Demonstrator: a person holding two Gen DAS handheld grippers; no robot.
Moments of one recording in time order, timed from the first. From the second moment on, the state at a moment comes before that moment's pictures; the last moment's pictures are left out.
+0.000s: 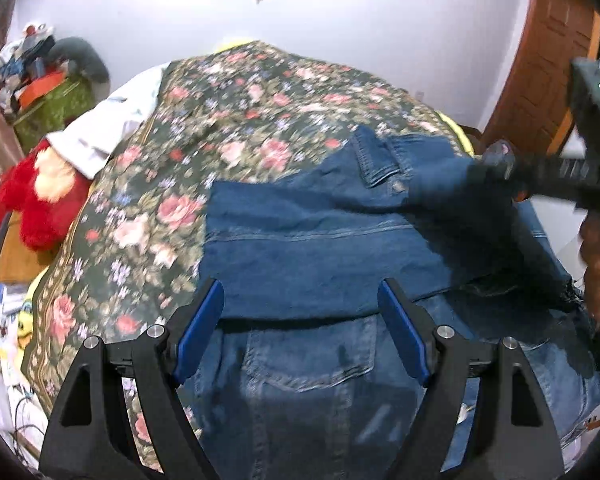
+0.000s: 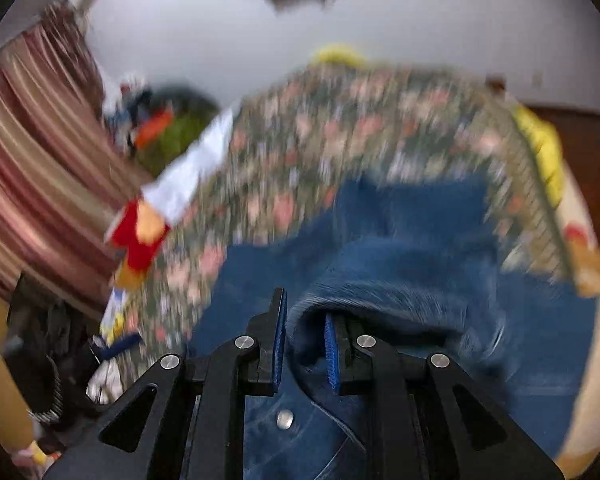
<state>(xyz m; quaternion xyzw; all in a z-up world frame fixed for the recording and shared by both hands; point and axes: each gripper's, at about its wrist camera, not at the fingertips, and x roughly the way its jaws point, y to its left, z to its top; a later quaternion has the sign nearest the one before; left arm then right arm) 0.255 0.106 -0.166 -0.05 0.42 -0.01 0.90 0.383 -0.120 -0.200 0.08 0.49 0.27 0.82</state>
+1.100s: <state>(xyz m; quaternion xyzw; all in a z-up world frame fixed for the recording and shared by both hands) 0.352 -0.081 -0.190 0.14 0.47 -0.12 0.86 0.339 -0.307 -0.184 0.02 0.50 0.15 0.85</state>
